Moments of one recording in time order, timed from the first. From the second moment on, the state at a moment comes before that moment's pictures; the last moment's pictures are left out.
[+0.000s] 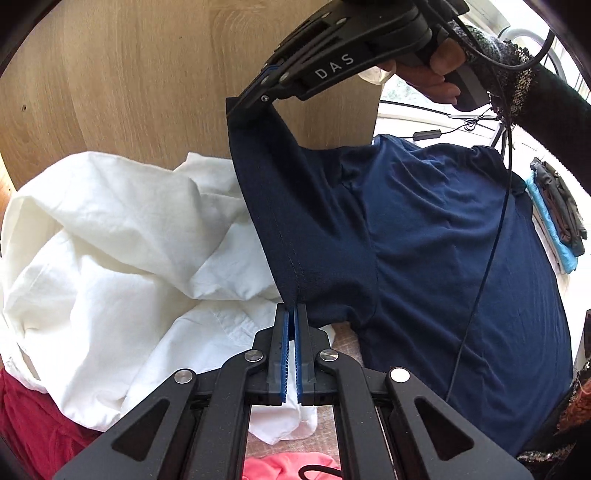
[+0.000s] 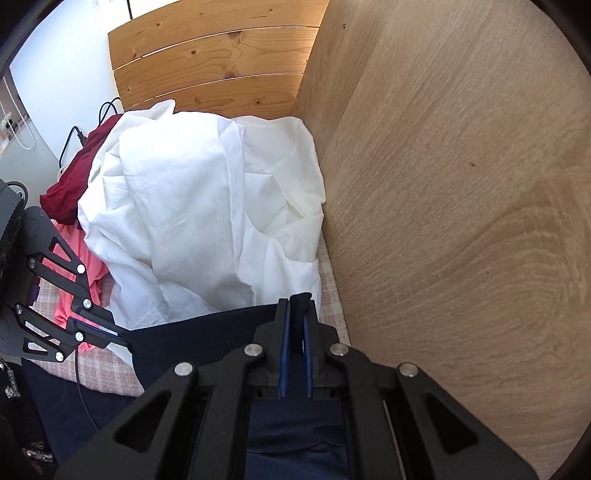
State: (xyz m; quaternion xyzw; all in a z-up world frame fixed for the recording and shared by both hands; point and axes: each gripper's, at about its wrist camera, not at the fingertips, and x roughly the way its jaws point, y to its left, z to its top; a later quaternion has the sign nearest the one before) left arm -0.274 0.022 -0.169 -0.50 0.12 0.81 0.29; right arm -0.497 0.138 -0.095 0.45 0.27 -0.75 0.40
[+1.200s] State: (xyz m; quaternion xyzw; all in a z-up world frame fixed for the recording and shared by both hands) left arm -0.179 -0.026 -0.152 -0.57 0.04 0.79 0.23; right arm -0.386 0.337 -0.123 0.52 0.09 -0.80 0.28
